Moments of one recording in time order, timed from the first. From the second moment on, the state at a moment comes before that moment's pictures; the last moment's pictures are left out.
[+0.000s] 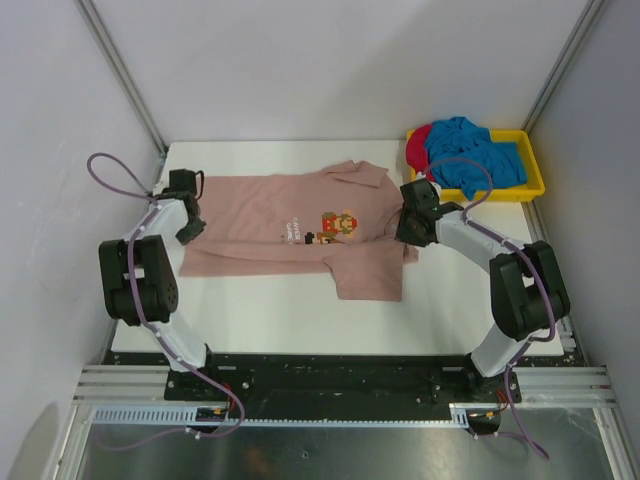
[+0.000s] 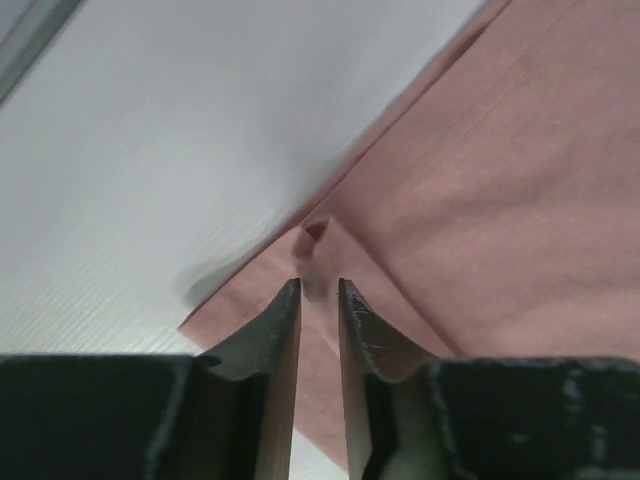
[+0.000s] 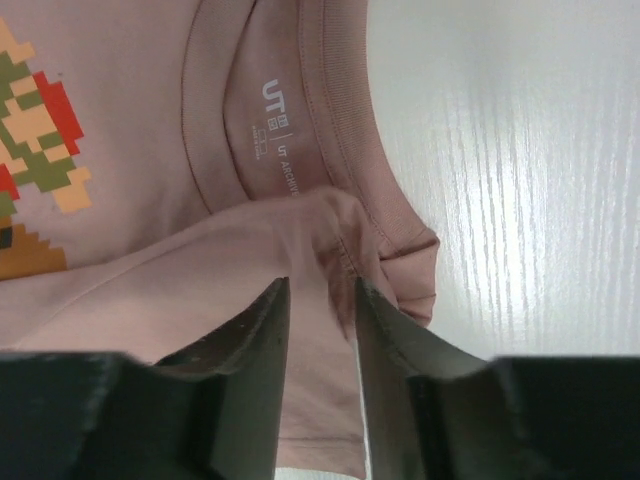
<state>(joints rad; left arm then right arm) 0.12 1.72 1.19 -0.60 -0.45 -0.62 0.38 1.66 1.12 -0.44 0.17 0.57</state>
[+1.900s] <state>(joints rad) 0.10 1.39 0.93 -0.51 -0.18 -0.54 0.69 1.49 0.85 -0.42 0.28 0.67</state>
